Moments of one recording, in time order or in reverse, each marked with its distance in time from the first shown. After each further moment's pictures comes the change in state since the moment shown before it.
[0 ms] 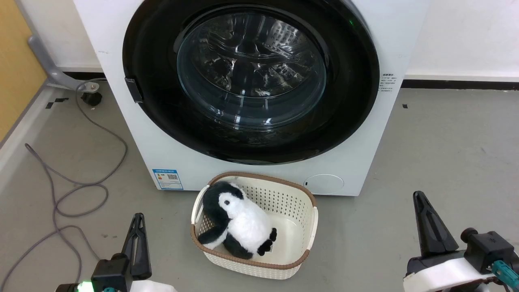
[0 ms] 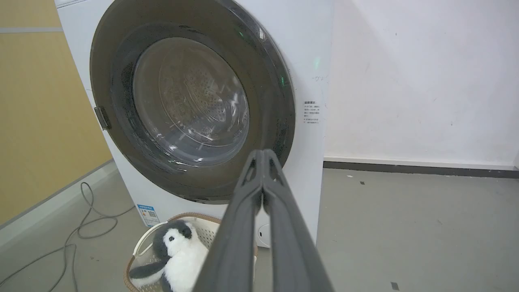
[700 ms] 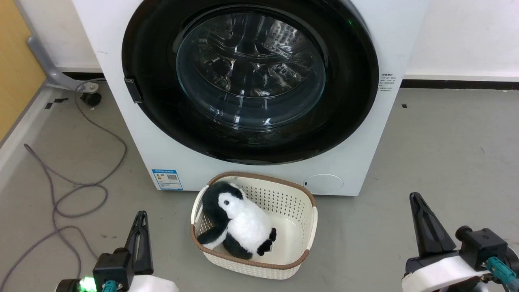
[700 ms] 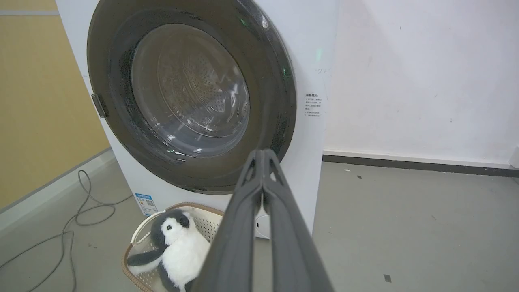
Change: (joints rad) left arm -0.014 -0.003 0.003 0.002 0.002 -0.025 0.042; right arm 0.000 0.000 0.004 -0.009 -0.028 0.000 0.047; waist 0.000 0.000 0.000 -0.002
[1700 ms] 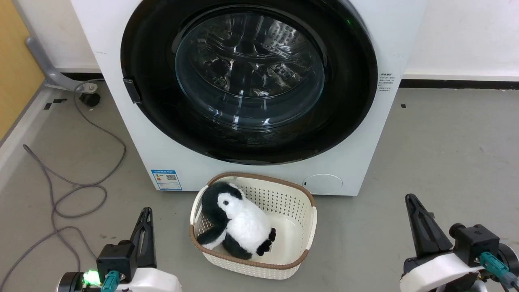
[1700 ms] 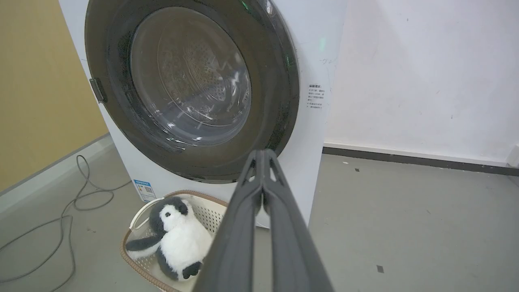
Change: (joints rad) left arm -0.024 -0.008 0.005 0.002 0.007 -0.035 0.061; right arm 0.000 0.000 0.006 -0.016 -0.026 0.000 0.059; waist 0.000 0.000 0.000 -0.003
